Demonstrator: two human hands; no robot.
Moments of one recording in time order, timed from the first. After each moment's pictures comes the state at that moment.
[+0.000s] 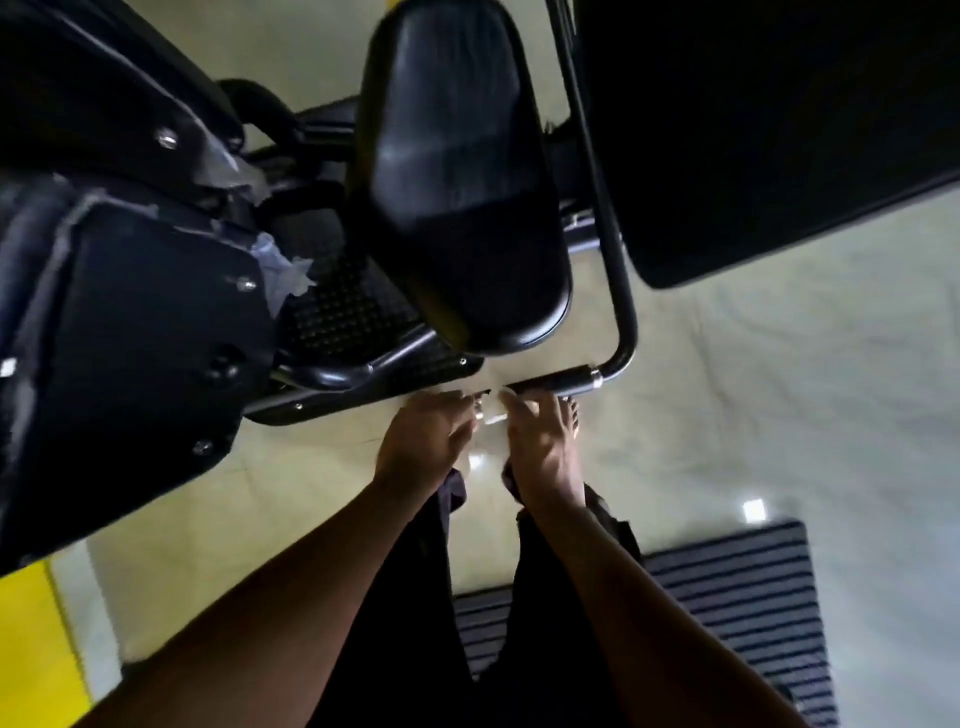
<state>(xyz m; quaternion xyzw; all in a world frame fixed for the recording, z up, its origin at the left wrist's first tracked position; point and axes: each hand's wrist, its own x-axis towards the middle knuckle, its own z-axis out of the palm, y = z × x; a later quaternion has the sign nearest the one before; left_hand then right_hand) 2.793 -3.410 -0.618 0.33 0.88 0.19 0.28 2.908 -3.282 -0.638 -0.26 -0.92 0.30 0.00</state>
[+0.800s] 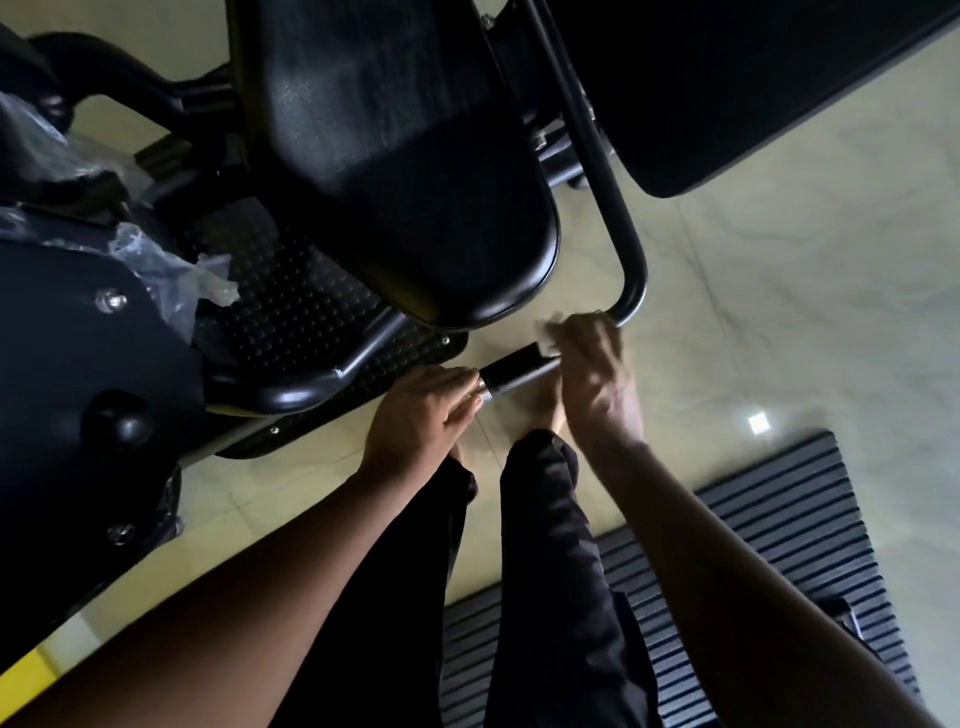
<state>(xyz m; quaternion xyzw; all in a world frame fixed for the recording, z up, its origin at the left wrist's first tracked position) 2.777 -3.429 -0.705 0.44 0.83 0.24 0.24 2.916 -3.259 -0.717 -0.28 -0.92 0.24 0.09</state>
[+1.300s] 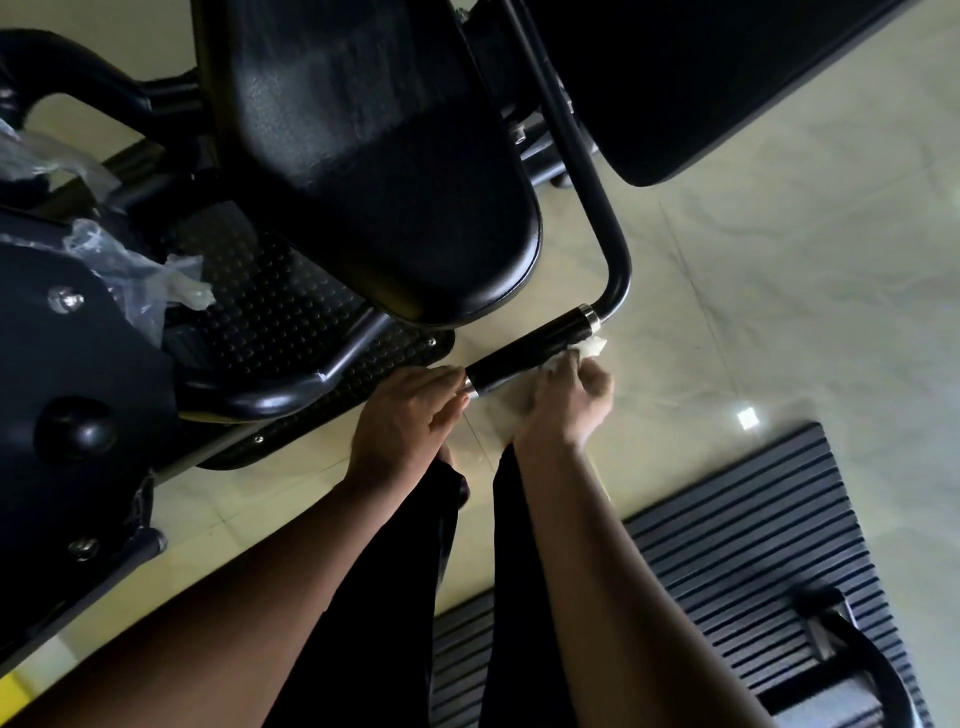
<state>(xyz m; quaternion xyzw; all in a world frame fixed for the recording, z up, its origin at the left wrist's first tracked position) 2.782 -3.431 -0.703 0.44 0.83 0.25 0.23 2.874 -3.311 -0.709 -0.78 -0.27 0.49 0.28</state>
